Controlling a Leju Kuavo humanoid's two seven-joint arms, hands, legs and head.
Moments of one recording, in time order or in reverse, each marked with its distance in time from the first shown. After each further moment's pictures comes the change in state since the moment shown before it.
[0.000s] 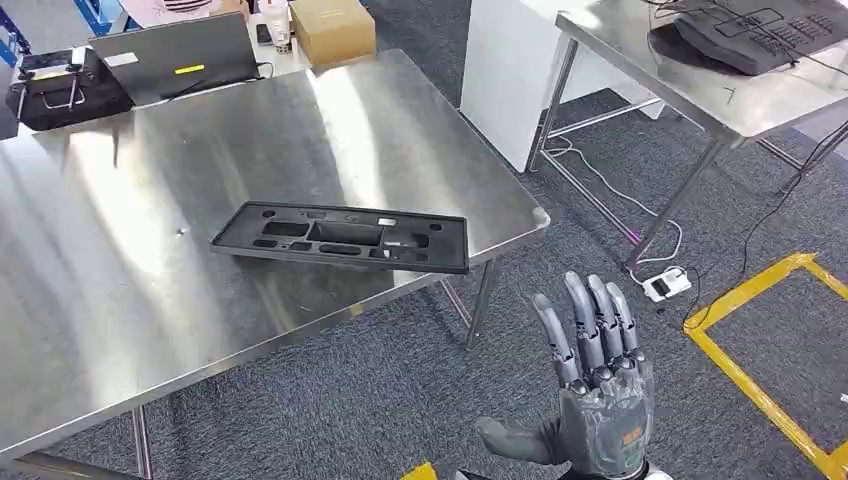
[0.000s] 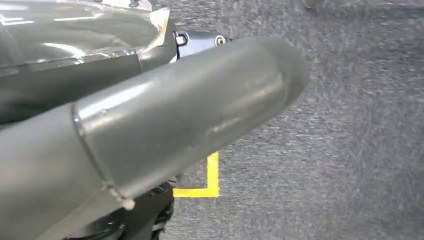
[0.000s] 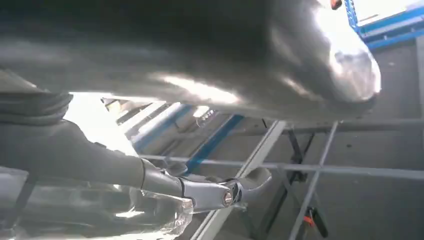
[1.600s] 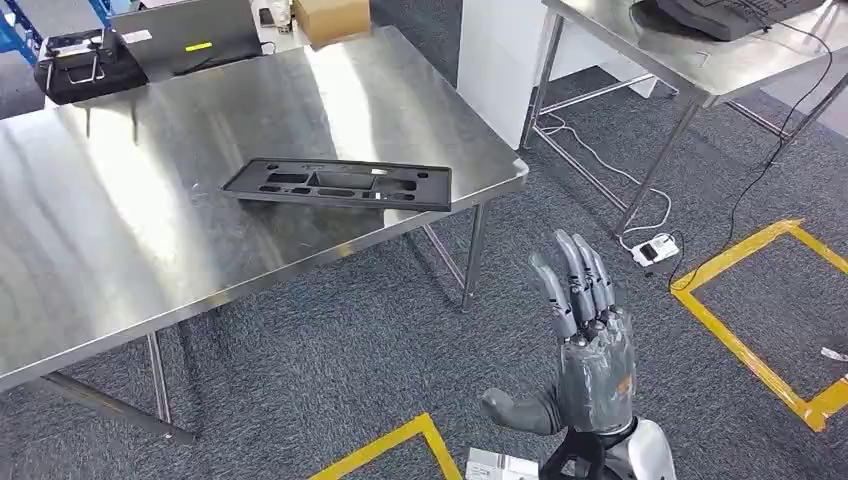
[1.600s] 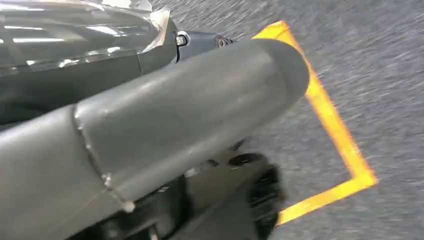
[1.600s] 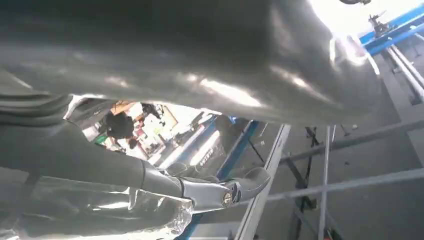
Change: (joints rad) left arm -0.066 0.083 -0.373 0.617 -0.430 0.545 -0.227; right arm -0.117 0.088 -0.058 0.029 -0.330 0.193 -0.231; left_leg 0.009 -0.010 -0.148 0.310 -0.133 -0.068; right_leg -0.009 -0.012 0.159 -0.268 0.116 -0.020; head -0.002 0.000
